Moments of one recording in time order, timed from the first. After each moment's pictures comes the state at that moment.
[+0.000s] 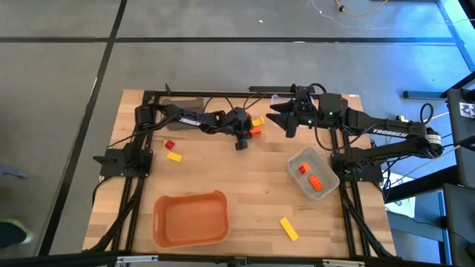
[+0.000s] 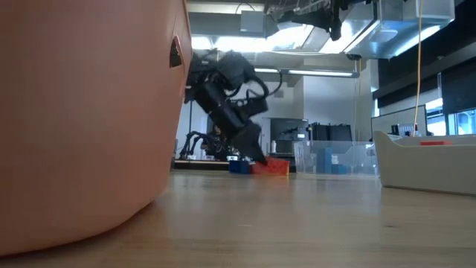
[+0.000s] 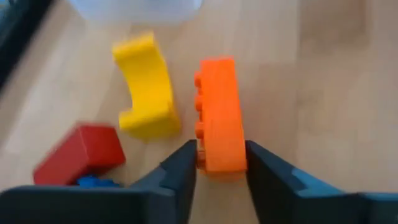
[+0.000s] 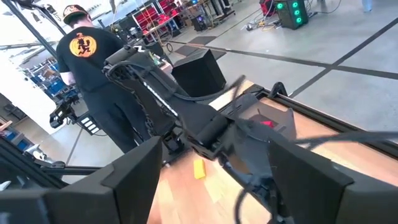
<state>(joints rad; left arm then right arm) 0.33 2.04 1.20 0.15 -0.02 0.19 -0.21 1.04 0.93 -0.02 0.04 0.52</state>
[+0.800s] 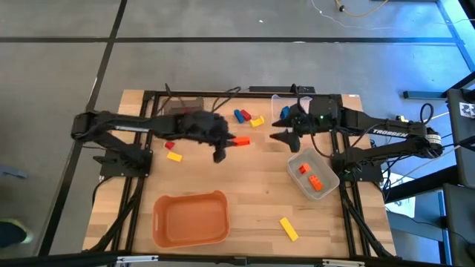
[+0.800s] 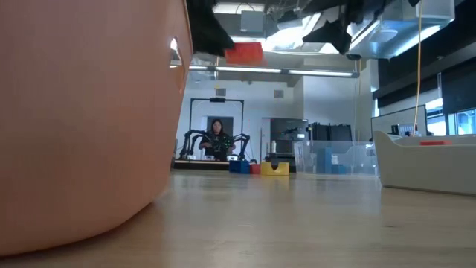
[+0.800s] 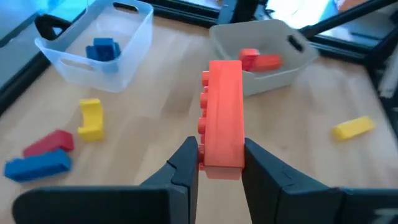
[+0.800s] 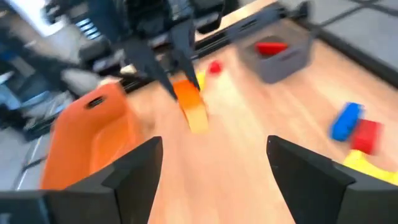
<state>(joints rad) 0.09 1.35 1.01 -0.13 -0.01 -0.20 -0.20 1.04 0.93 -0.31 -0.17 0.35</state>
